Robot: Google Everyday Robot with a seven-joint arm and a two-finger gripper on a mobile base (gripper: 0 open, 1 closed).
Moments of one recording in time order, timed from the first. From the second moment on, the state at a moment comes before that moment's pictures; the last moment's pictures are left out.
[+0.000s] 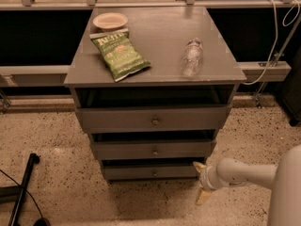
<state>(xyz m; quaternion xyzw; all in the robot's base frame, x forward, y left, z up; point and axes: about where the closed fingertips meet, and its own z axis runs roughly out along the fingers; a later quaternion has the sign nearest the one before) 0.528 -0.215 0.329 -0.67 0.70 0.03 0.22</state>
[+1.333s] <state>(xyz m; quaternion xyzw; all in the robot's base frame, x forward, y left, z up) 0.506 -0.153 0.263 -0.70 0.57 0.21 0.38</state>
